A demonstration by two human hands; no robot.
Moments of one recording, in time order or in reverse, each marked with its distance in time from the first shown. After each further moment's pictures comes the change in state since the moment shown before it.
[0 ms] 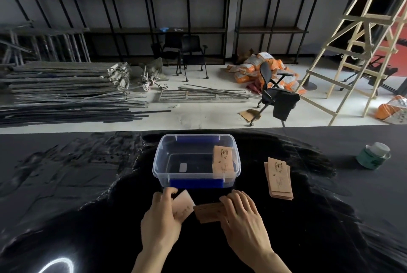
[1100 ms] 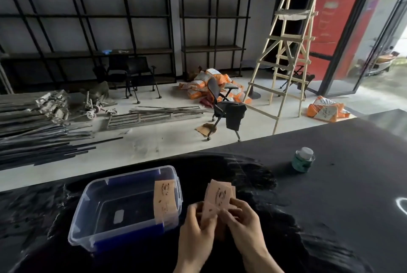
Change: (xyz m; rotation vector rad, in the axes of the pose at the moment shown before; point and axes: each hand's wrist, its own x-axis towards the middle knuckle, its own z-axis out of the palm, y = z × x) left_hand 0.012 0.188 0.083 -0.686 -0.403 0.027; right_hand 0.008 0.099 -0.065 1.209 0.338 0.959
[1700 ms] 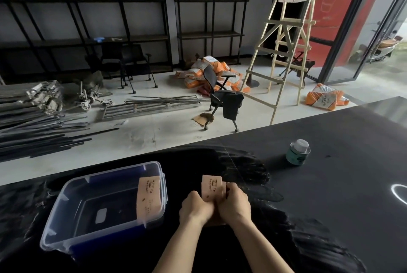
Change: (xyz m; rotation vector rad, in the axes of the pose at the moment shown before) left_hand 0.076 0.016 0.050 0.383 -0.027 -0.276; right_hand 0.079 0.002 -0.001 -0.749 0.068 0.050
